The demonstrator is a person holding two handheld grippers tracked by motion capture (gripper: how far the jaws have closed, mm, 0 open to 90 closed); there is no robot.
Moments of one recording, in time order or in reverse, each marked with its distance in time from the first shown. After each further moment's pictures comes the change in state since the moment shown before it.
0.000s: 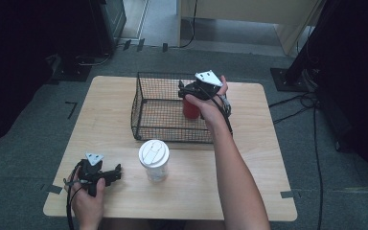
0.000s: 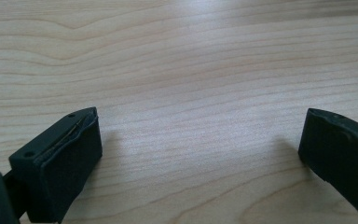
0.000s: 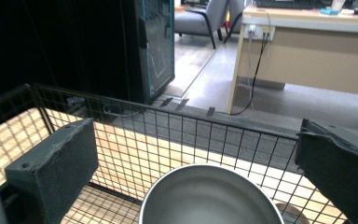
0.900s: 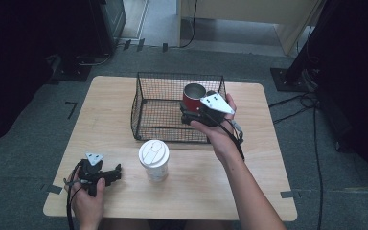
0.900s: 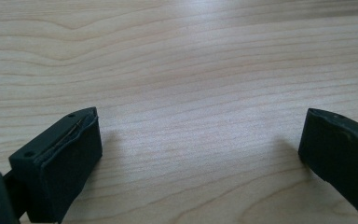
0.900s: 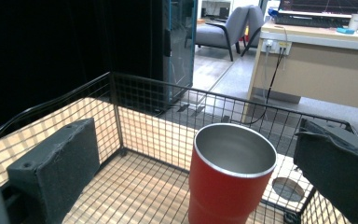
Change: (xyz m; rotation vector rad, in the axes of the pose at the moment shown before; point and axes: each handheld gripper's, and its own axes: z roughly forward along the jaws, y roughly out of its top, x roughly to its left) left arm 0.000 0.000 0.000 -0.002 -0.002 -0.002; right arm 0.022 -0.013 -0.102 -0.043 0.082 -0.048
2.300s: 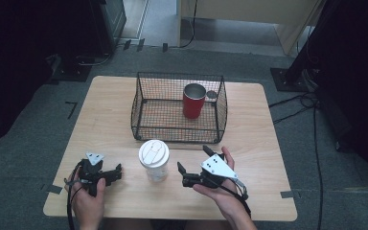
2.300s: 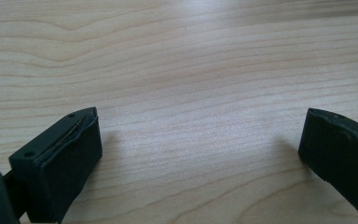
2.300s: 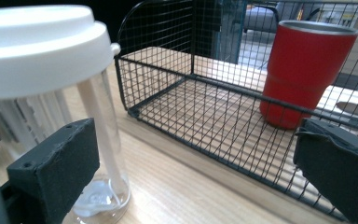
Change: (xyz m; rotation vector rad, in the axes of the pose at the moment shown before) left arm -0.001 0.000 0.000 -0.001 -0.002 0.003; right arm 0.045 -0.110 -0.099 0.051 0.184 -0.007
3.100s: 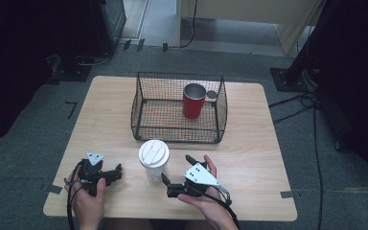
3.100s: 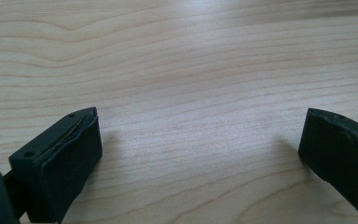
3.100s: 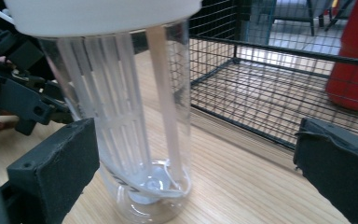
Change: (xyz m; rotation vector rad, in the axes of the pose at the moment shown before) left arm 0.000 0.000 0.000 0.002 0.000 0.003; right arm 0.039 -0.025 0.020 0.020 0.101 0.029
